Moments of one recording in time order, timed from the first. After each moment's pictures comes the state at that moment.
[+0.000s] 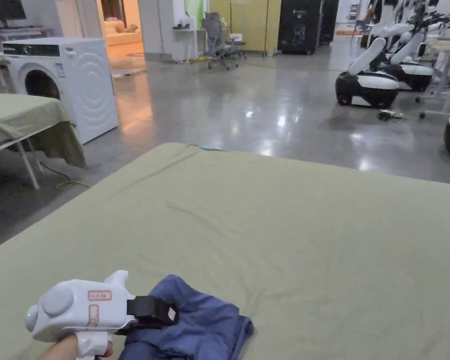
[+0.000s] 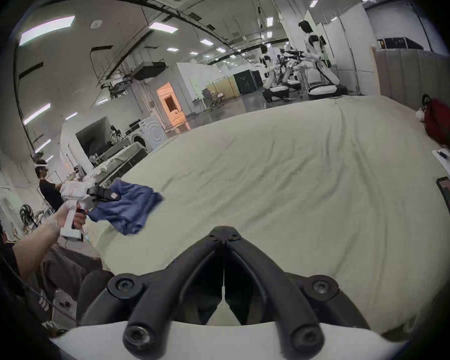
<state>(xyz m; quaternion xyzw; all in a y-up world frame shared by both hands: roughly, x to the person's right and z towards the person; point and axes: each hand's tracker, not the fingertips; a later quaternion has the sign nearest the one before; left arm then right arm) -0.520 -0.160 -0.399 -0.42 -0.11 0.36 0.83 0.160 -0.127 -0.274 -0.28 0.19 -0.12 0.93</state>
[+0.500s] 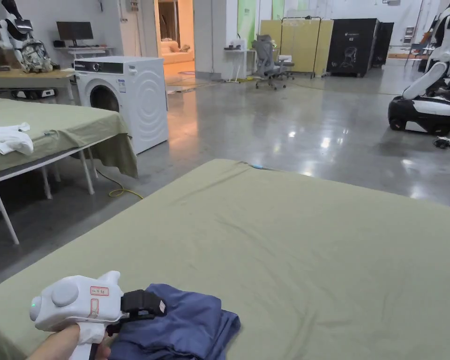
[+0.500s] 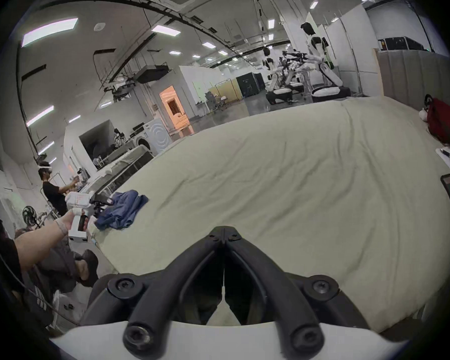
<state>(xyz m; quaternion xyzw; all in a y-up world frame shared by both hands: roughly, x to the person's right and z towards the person) -0.619 -0.162 -0.363 -0.40 0.01 0.33 0.85 0.134 -0.116 -0.266 -0.27 0.21 -0.12 0.93</state>
